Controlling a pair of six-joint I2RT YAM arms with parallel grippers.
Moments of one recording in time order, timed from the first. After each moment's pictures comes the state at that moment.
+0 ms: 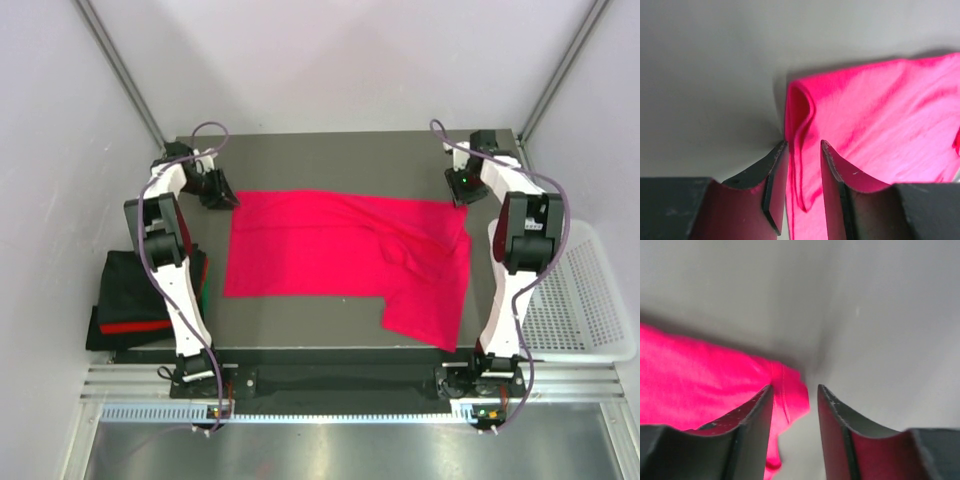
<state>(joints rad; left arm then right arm) 0.22 2.36 1.93 -0.78 0.64 -0.04 -0.05 2.16 1.72 -0.69 -0.06 -0.36</state>
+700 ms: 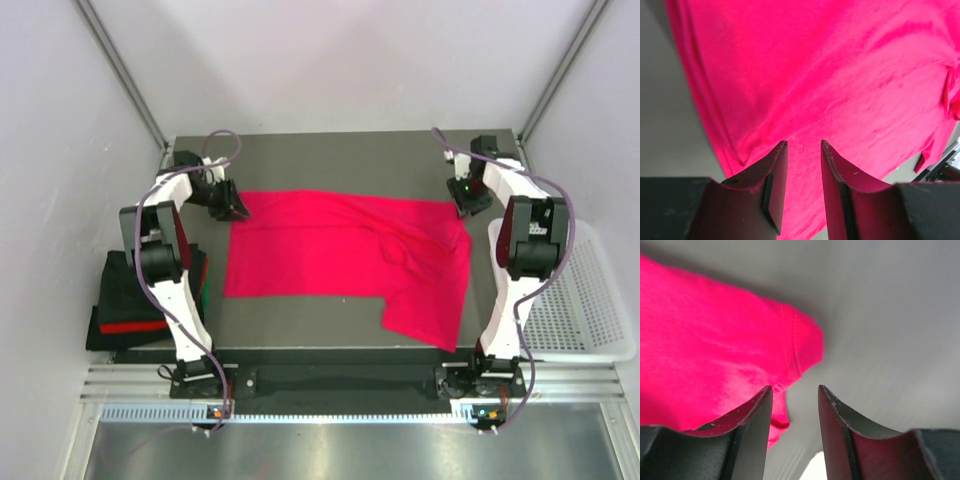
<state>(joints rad) 0.17 2.10 1.59 -0.72 0.69 -0.01 -0.06 2.06 1.63 -0.79 -0.02 -0.37</state>
